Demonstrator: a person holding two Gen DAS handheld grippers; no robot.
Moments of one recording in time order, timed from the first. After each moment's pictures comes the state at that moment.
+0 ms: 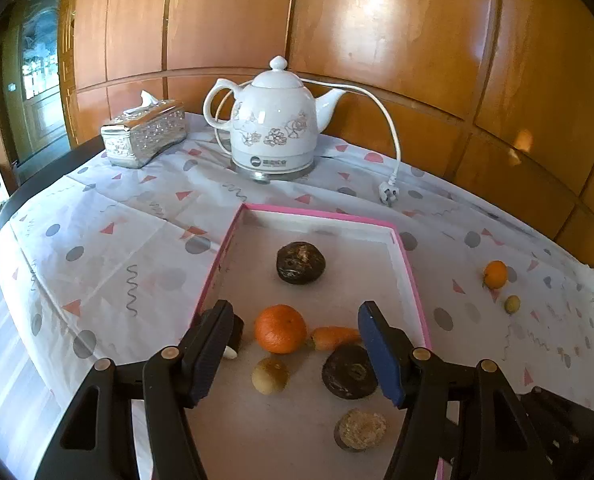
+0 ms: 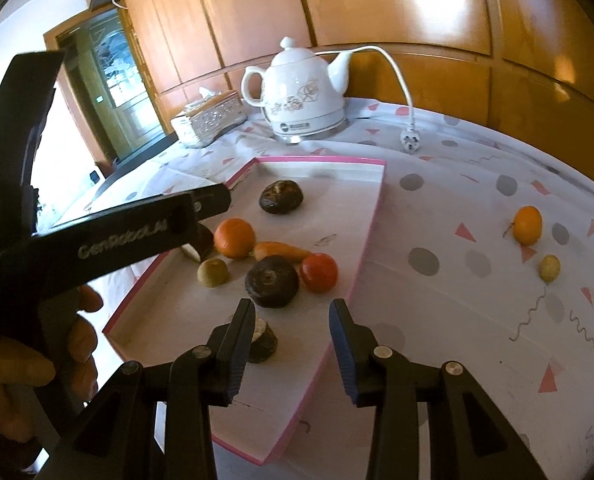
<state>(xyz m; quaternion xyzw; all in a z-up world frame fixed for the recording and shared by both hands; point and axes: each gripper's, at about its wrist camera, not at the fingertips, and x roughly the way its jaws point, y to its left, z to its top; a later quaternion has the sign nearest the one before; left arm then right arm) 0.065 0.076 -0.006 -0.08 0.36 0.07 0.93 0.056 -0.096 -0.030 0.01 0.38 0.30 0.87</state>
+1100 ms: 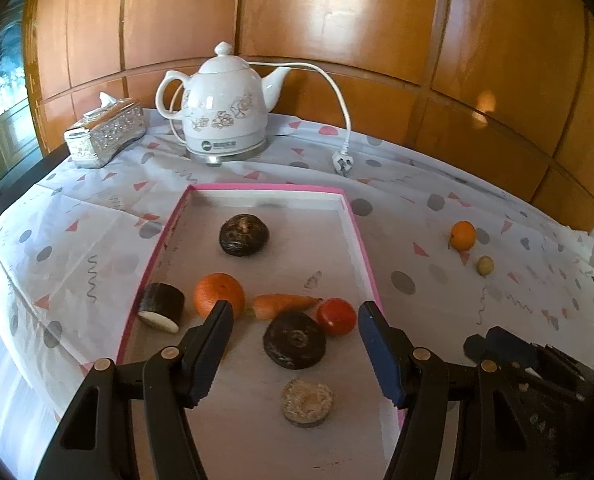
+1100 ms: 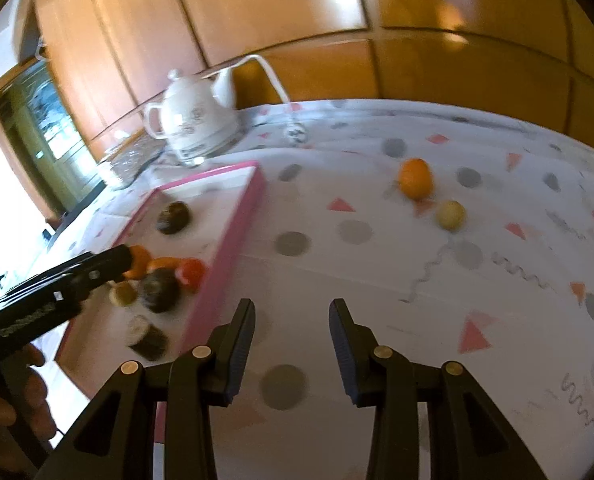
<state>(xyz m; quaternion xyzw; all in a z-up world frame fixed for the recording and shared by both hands) 0.061 0.033 -0.016 -0.05 0.38 0.01 0.92 0.071 -0.182 -0.050 0.08 0.39 0.18 0.90</state>
